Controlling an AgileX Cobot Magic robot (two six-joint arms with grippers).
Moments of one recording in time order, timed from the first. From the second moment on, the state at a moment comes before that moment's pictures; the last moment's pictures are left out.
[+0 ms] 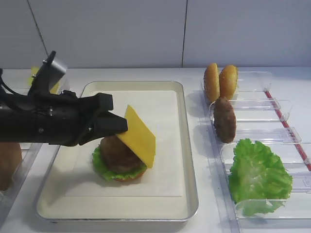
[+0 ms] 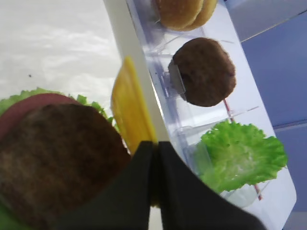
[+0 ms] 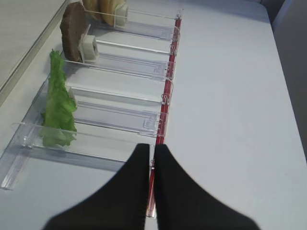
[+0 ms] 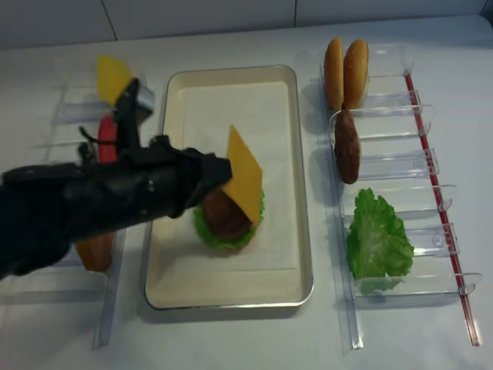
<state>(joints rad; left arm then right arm) -0.36 1.38 -0.61 -1.73 0.60 1.16 0.15 -0.02 -0.47 0.00 1.14 -0.04</state>
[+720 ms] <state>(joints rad) -0.36 1.43 -0.59 -1.64 0.46 1.16 0.15 -0.02 -0.47 0.00 1.14 -0.04</state>
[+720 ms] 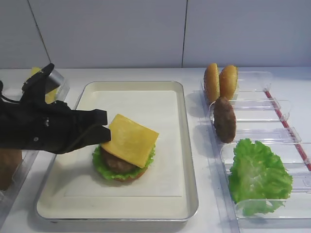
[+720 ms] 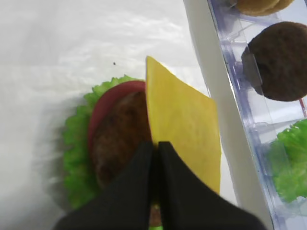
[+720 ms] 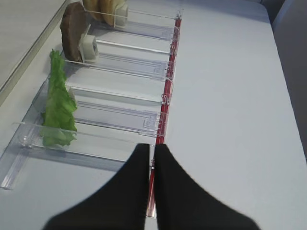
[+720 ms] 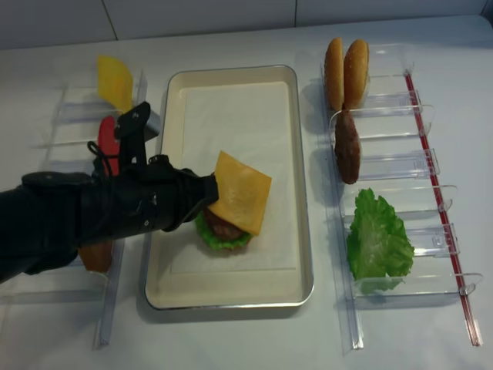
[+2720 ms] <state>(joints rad) -0.25 1.40 -0.77 -0.97 0.58 0.85 0.15 -0.02 -0.47 0.00 1.14 -0.04</state>
